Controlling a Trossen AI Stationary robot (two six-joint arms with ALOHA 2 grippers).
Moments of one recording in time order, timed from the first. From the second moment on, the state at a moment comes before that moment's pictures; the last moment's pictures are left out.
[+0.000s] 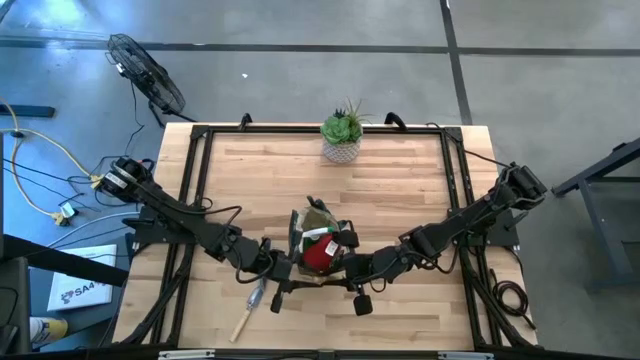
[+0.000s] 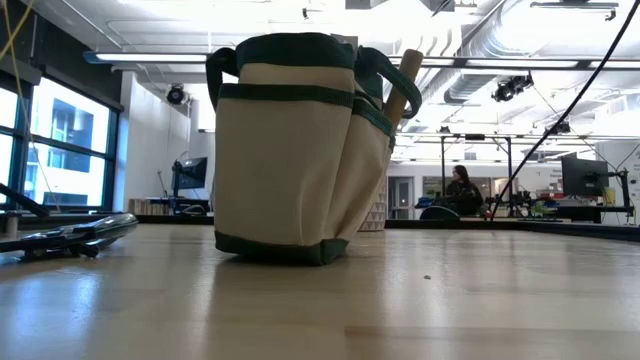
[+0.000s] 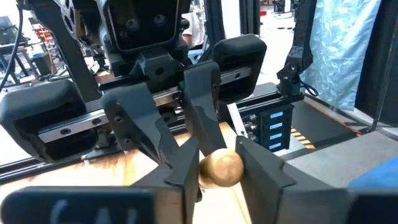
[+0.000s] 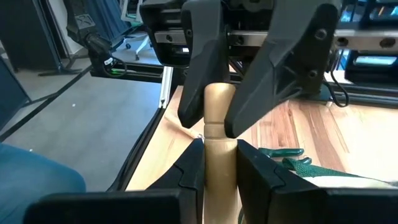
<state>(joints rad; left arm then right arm) -0.52 1.49 0.97 0.48 -0.27 0.12 0.50 1.60 1.19 0.09 0.26 0.13</state>
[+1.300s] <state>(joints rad) -0.50 1.42 0.97 0.32 -0.30 0.13 0.60 1.59 1.19 0.08 0.31 0.13</state>
